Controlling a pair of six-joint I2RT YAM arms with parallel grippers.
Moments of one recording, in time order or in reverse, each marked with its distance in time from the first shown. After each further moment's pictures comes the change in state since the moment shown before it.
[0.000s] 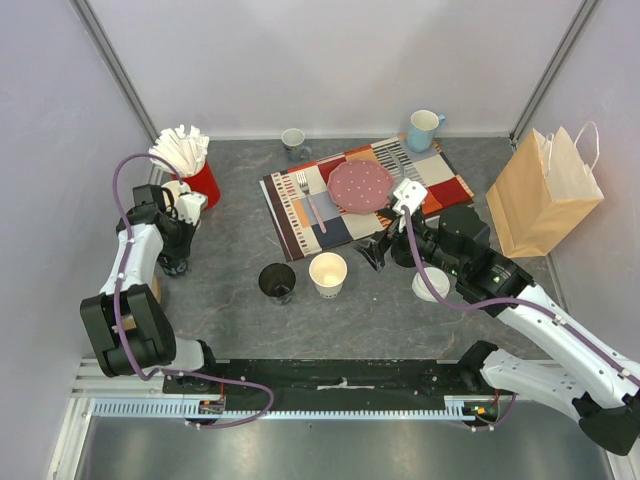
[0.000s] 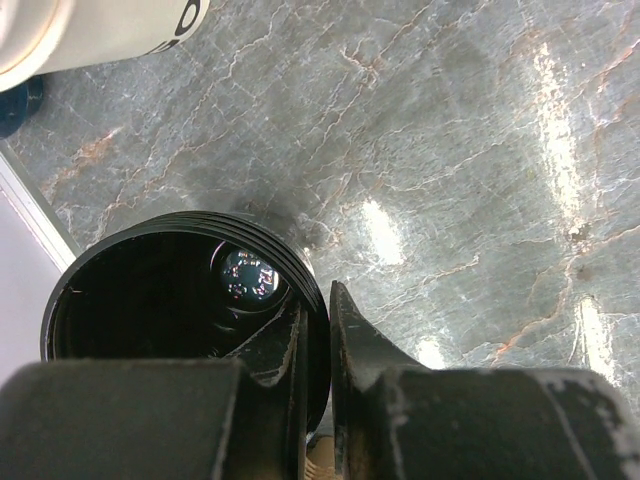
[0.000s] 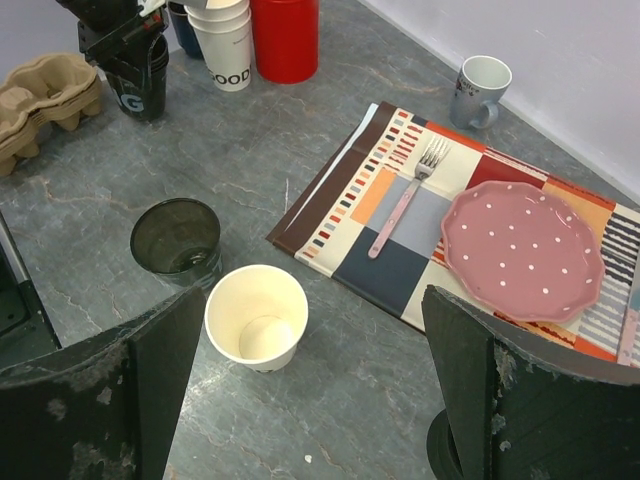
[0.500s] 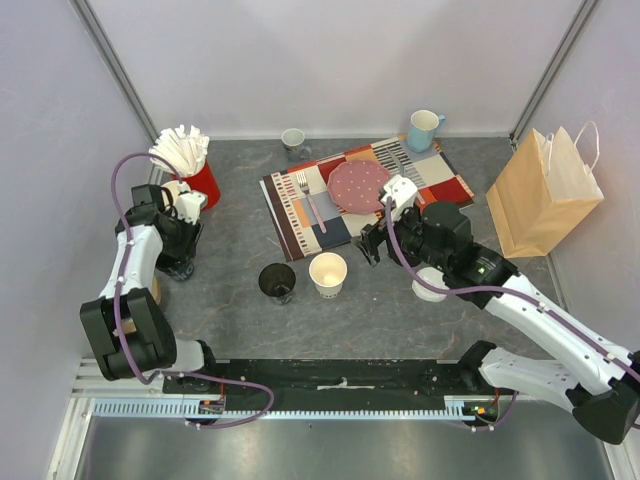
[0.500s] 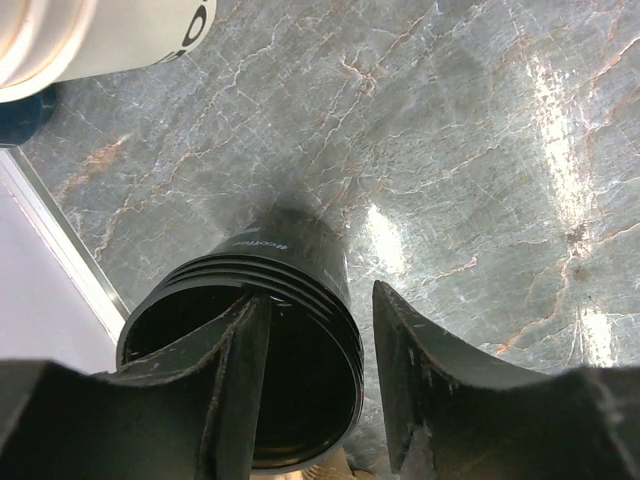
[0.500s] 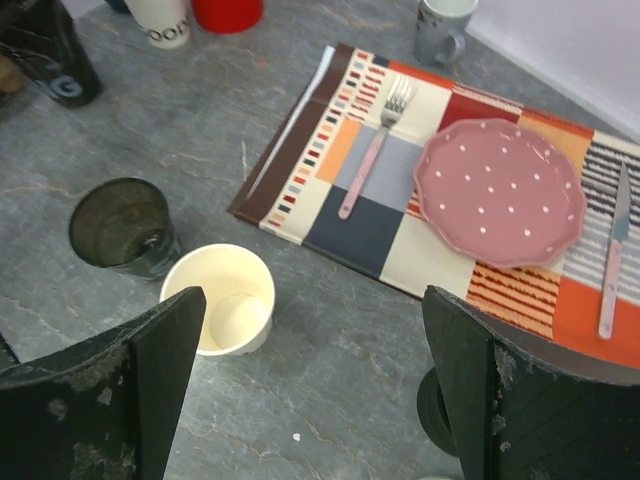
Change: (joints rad) left arm 0.000 -0.012 0.000 0.006 0.019 0.006; right arm 0.000 0.065 0.000 -0.021 0.114 0.029
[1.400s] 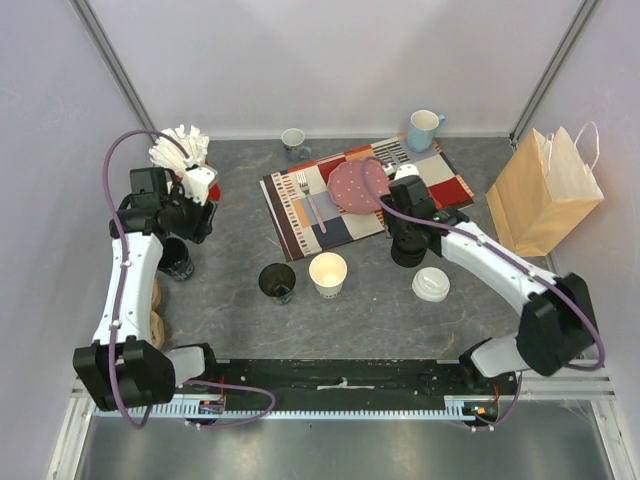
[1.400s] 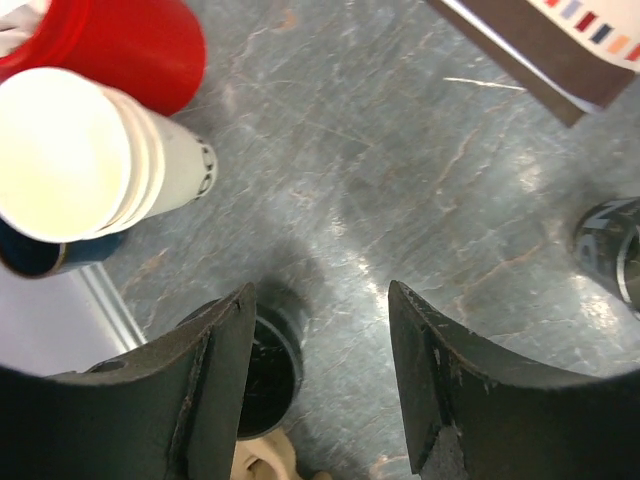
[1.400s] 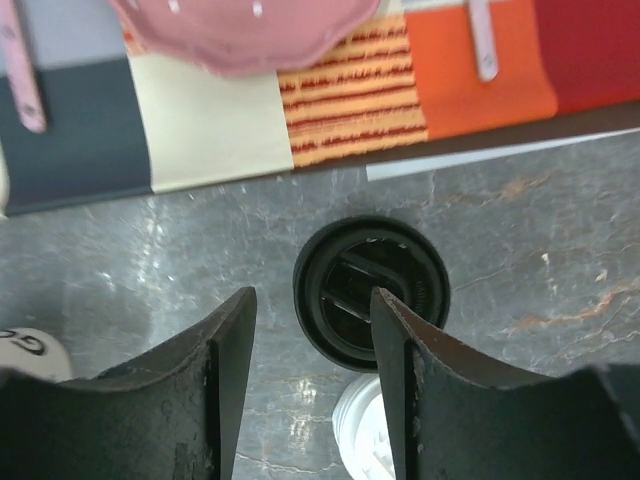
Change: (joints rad) left arm -0.128 -0.182 0.162 -0.087 0.107 -0.060; right arm -0.214 0.415 0.117 -0.193 0.346 0.240
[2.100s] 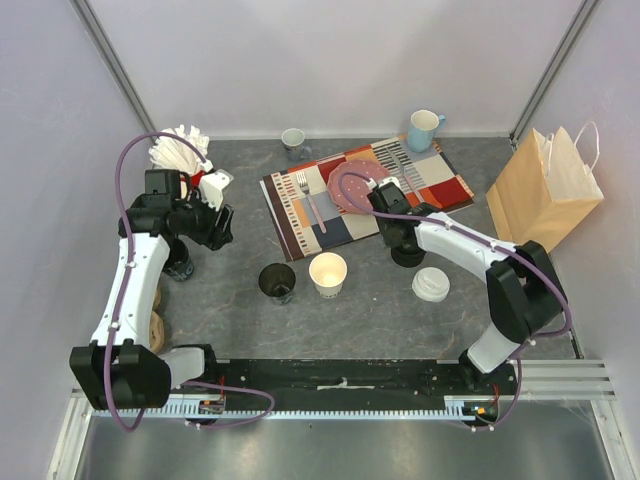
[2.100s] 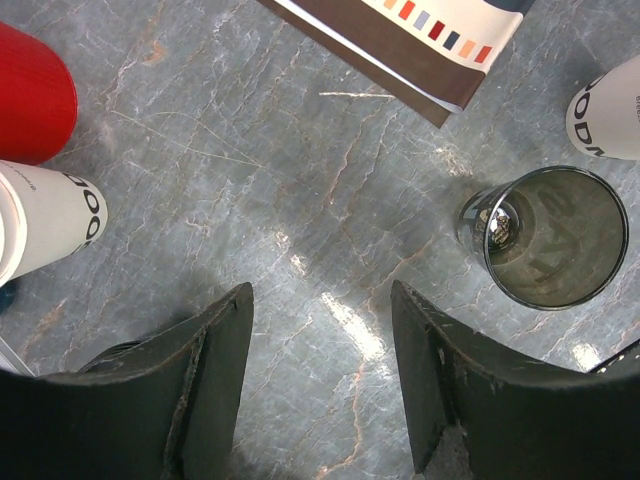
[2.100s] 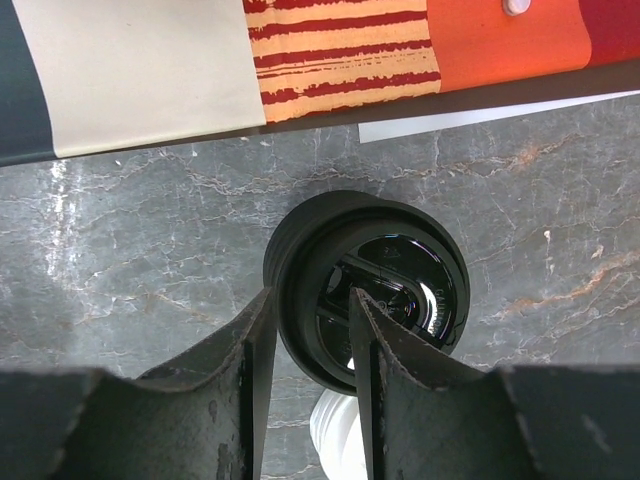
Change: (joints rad) left arm -0.107 -0.005 0.000 -0.073 0.132 -0.055; right arm 0.049 0.241 0.056 -0.084 0.106 -0.025
